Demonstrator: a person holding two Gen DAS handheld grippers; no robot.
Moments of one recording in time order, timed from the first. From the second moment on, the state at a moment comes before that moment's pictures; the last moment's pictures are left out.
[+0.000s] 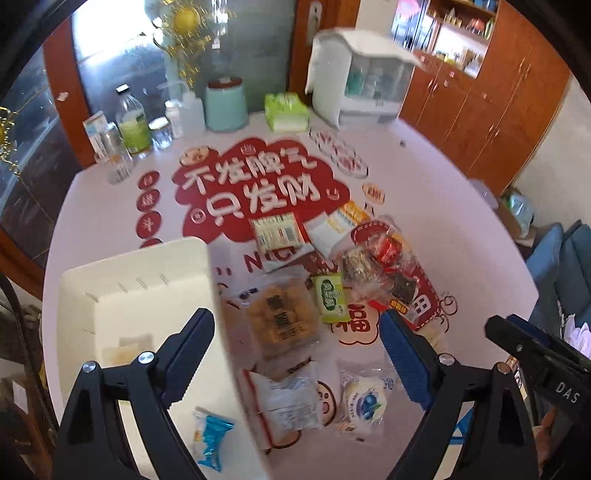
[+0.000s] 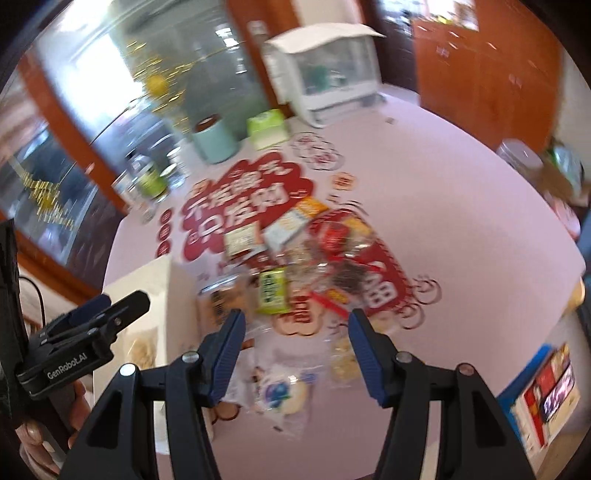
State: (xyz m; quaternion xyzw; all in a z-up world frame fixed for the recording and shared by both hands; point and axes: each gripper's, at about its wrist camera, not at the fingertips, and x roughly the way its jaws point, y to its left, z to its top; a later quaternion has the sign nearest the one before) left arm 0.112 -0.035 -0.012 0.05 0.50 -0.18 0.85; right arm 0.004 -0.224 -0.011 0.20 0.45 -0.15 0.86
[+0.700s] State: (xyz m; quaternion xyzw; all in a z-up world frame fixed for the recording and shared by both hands) left arm 0.181 -0.062 -0.152 0.02 0.65 0.01 0.76; right arm 0.002 -0.308 -0.146 0.43 0.56 -0.17 0.69
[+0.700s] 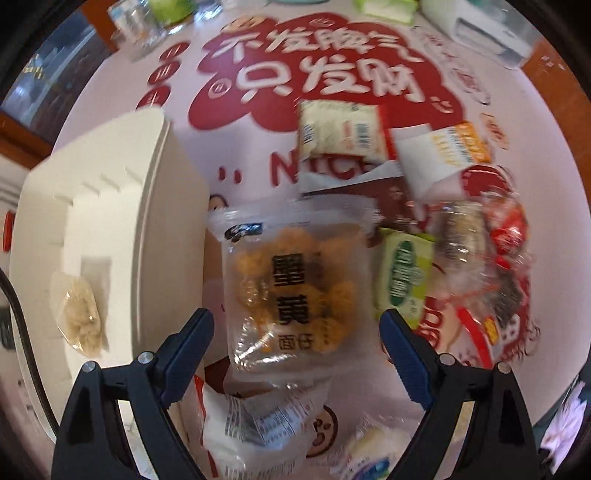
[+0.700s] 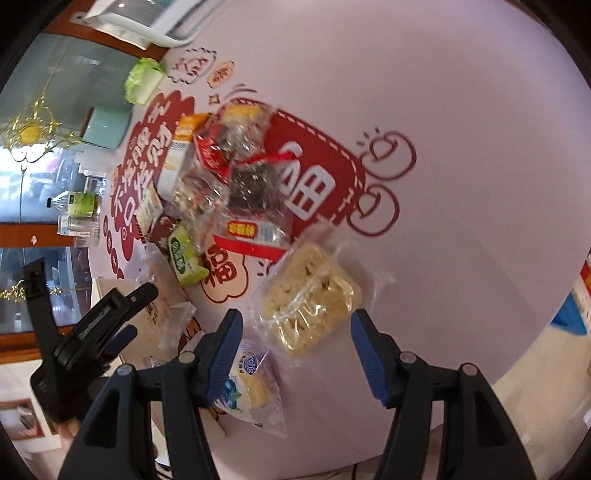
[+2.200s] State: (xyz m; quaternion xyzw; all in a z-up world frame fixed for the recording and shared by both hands) left arm 0.224 -0.106 -0.184 0.13 0.63 0.07 0.76; right arm 0.056 -0.270 -0.179 0.27 0.62 -0.22 0.70
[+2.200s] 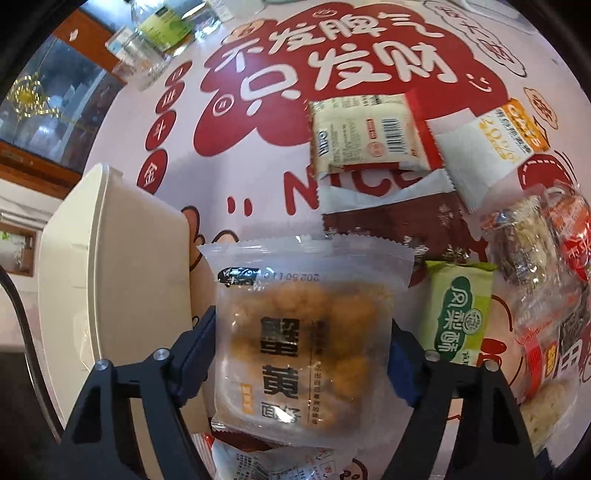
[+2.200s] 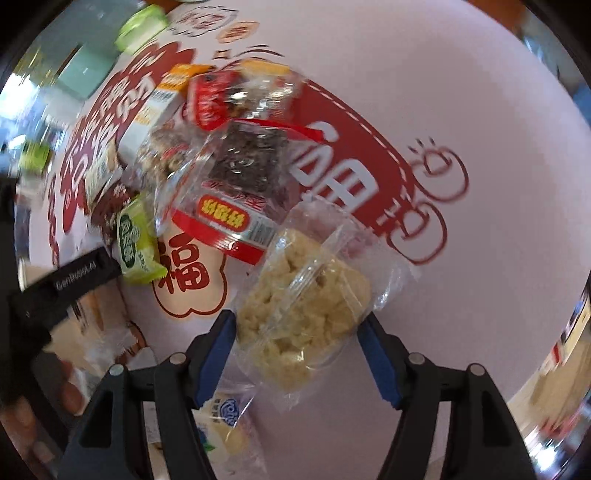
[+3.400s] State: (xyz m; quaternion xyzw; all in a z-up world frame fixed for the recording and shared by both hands) left arm 0.085 0.114 0.015 -0.03 0.48 -0.04 0.88; right arm 0.043 -0.172 -0.012 0.16 0.47 -0.04 0.87
